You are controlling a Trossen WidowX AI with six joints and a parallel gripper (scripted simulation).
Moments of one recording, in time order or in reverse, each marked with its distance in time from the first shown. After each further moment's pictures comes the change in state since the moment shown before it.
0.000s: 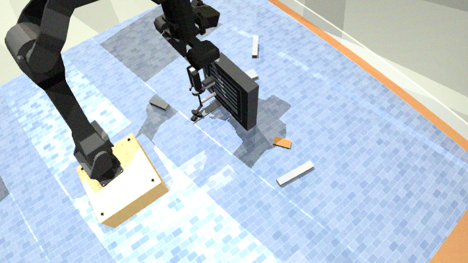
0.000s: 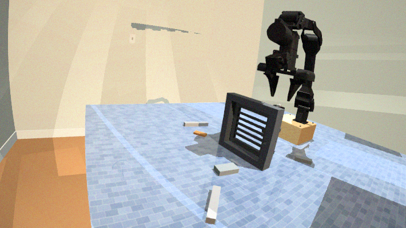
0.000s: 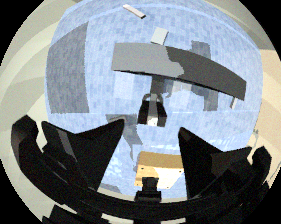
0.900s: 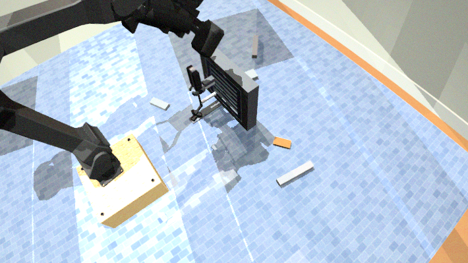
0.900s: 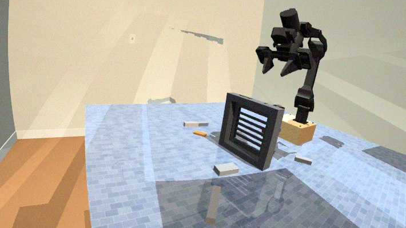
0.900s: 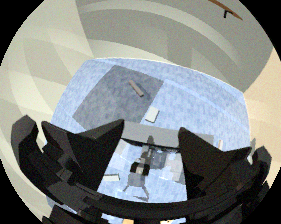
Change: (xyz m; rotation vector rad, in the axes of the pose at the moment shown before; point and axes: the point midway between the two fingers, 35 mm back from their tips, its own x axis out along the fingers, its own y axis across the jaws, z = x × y) arm -0.060 -0.007 0.041 -0.039 -0.749 0.061
